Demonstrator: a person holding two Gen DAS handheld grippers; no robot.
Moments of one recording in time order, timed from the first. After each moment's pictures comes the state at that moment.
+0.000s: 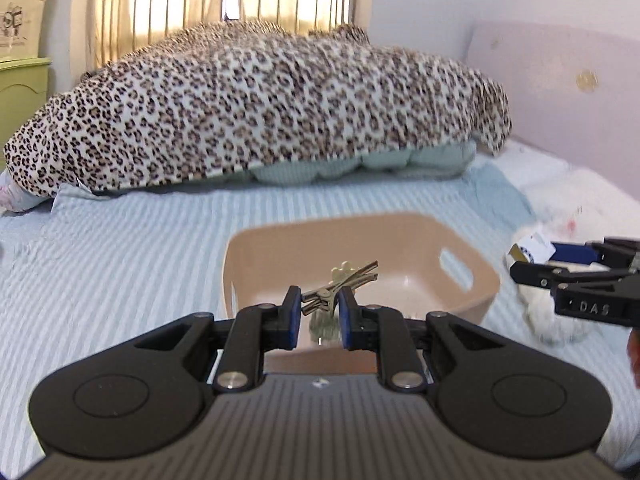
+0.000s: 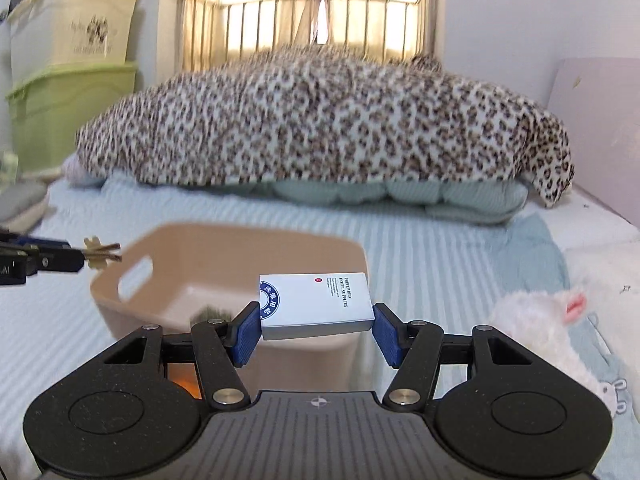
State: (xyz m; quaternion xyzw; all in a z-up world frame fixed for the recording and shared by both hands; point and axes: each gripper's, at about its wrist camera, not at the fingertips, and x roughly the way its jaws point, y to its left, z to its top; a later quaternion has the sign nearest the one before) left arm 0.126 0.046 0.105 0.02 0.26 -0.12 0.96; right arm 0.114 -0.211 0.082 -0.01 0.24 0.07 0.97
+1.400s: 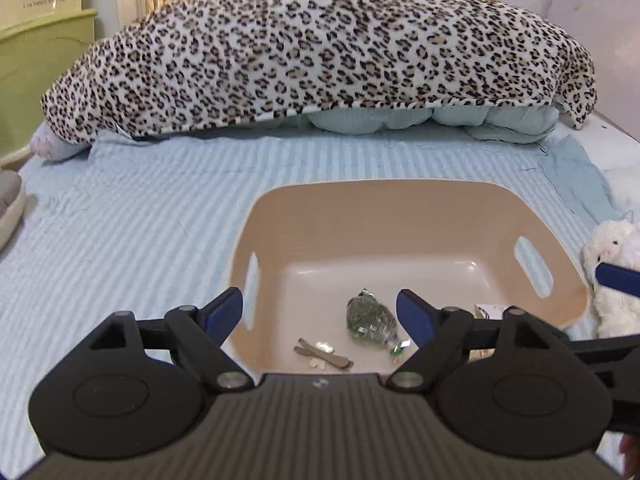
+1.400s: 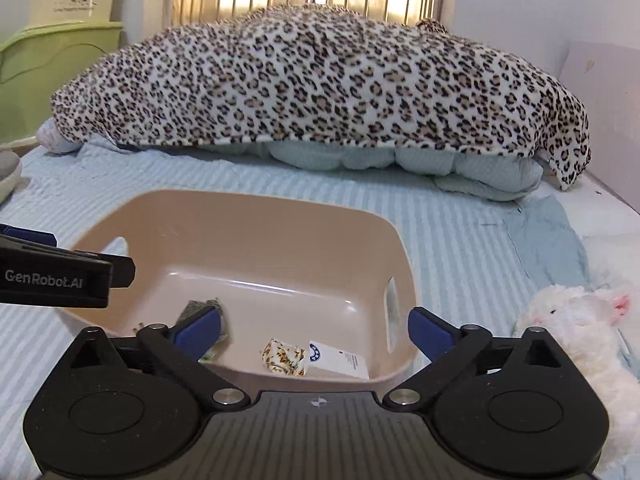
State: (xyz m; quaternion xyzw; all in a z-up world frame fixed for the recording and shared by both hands) left arm 0.190 0.014 0.073 0.03 0.35 -0.01 0.94; right arm 0.167 -0.166 0.053 -0.05 0.31 0.05 0.95
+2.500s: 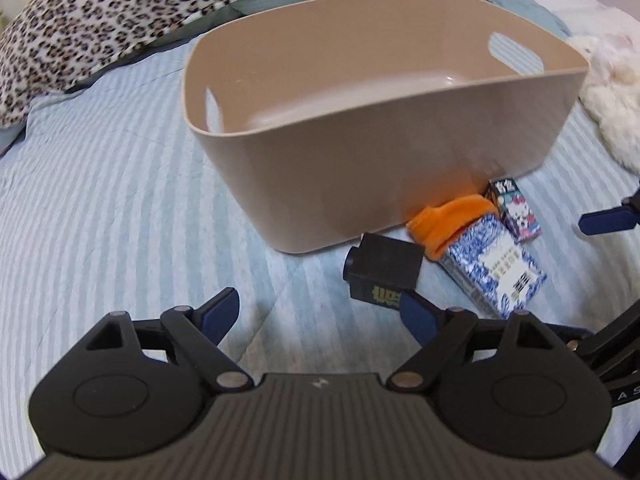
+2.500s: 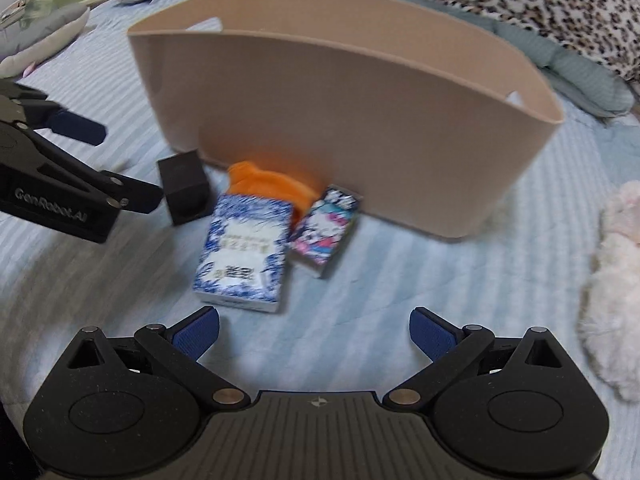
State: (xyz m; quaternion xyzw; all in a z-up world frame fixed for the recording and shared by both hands) left arm 0.165 0.043 -0.024 0.14 0.46 -0.11 0.87; right arm 0.124 -0.124 -0.043 -0.11 0.49 0.15 0.85
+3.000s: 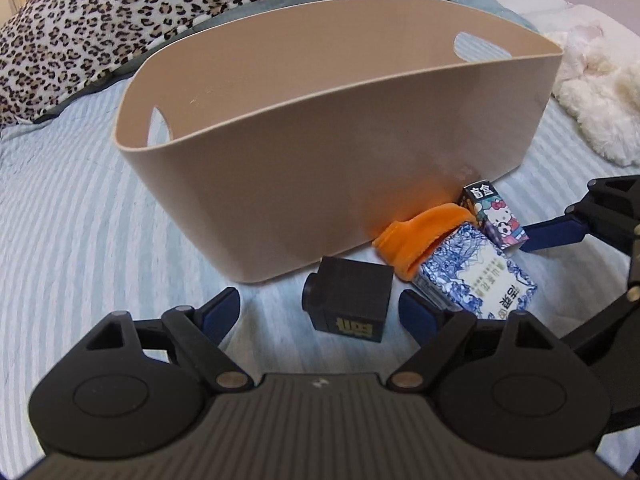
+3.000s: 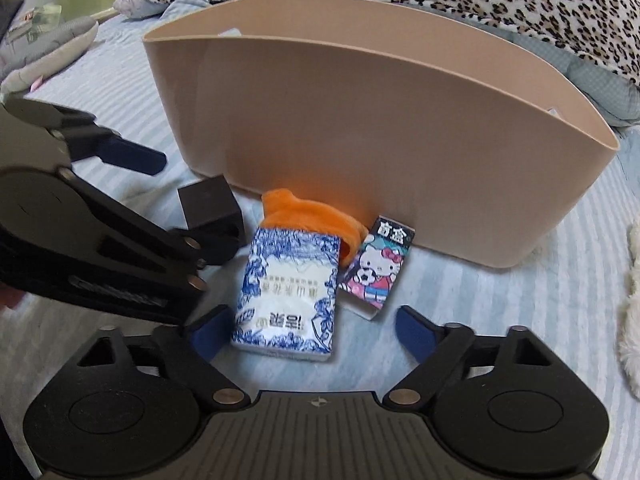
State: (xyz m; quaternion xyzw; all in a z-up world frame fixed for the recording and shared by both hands) left arm 0.170 0.022 -0.048 0.14 0.42 -0.15 0.88; right arm 0.125 -0.102 -0.051 -0.09 0.46 0.16 0.87
